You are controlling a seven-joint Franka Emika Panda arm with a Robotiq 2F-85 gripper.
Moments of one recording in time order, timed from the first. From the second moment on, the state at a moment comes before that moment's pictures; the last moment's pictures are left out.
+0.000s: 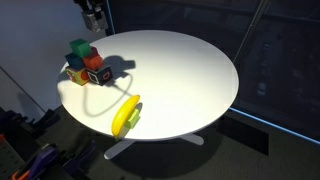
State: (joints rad) arm 0.02 0.01 0.01 -2.15 -0.11 2.17 0.15
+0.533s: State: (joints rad) arm -0.01 0.05 -0.03 -2.15 -0.11 2.25 0.16
